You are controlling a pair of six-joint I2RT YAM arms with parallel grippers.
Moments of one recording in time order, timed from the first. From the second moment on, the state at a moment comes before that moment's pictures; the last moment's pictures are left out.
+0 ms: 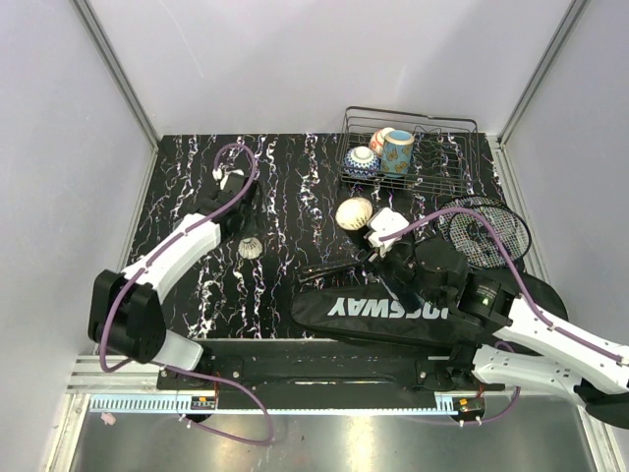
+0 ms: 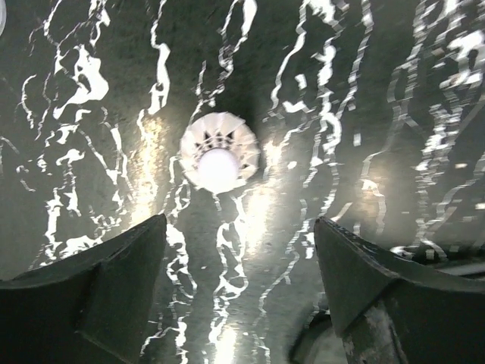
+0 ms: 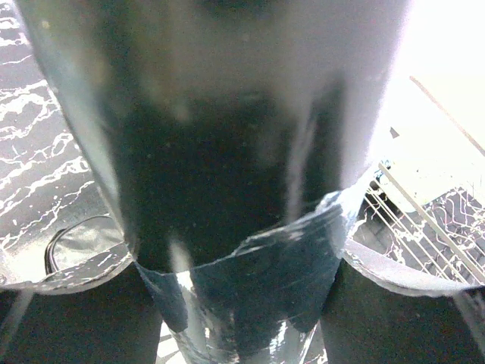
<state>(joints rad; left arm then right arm) -0.39 1.43 1.12 -0.66 -0.26 -0.57 1.06 0.84 0.91 -0.26 0.35 -0.20</state>
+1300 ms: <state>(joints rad) -0.64 1.93 1.32 -0.92 -0.83 -0.46 1.06 0.81 0.88 -0.26 0.35 -0.18</state>
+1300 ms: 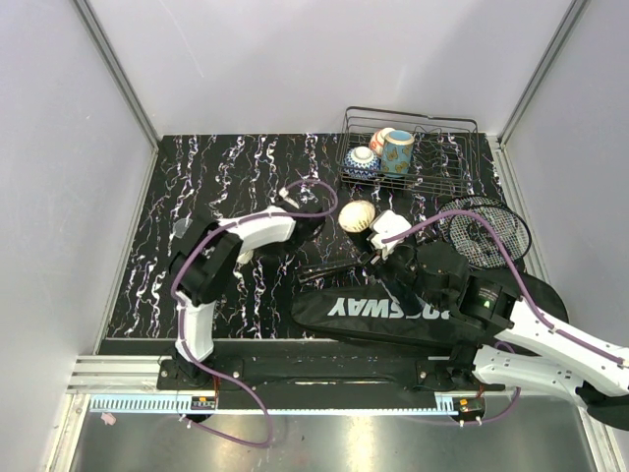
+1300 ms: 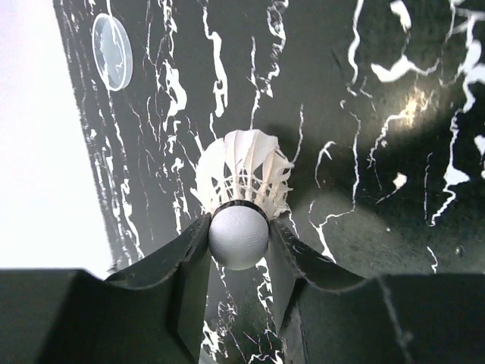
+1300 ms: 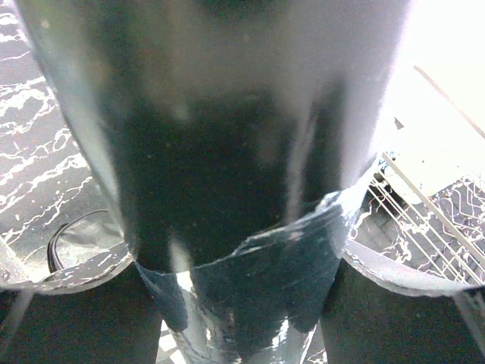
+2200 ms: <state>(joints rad) -0.21 1.37 1.00 -0.59 0.11 -0.42 1.06 0.80 0.88 -0.26 0.35 -0.17</state>
